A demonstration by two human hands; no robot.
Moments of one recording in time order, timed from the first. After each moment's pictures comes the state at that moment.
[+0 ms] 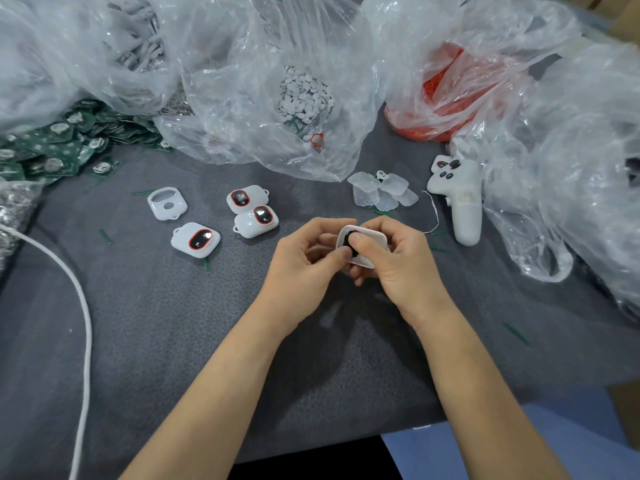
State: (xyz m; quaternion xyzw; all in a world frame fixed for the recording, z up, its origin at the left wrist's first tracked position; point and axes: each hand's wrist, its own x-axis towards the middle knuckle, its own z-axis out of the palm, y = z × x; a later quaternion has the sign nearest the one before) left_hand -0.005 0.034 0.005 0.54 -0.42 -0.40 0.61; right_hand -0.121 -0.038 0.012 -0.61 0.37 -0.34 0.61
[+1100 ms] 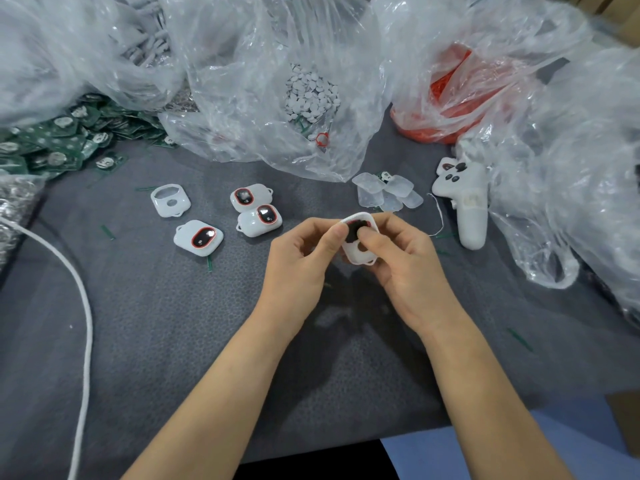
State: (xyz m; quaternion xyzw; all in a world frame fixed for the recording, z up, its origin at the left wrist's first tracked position) left_hand -0.007 0.033 0.008 0.56 -0.38 -0.34 0.65; right_hand -0.122 -0.040 0.008 -0.57 0.29 -0.36 0.68
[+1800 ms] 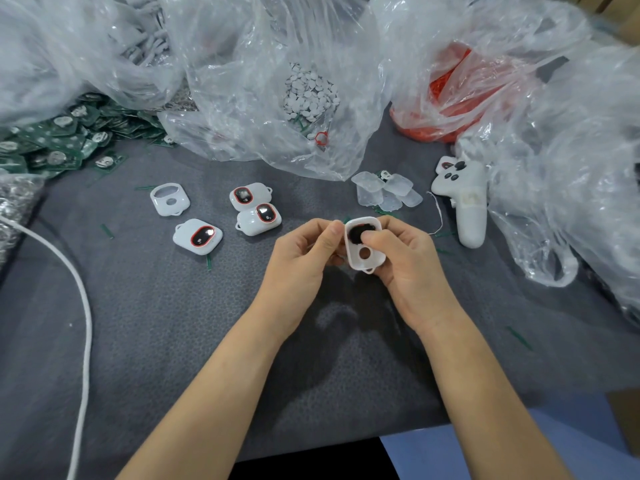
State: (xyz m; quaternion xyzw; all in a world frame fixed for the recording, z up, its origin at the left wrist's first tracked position) left_hand -0.007 0.032 0.005 0.52 -0.33 -0.44 0.66; right_hand -0.120 -0.039 0.011 -0.55 0.37 -0.34 0.67
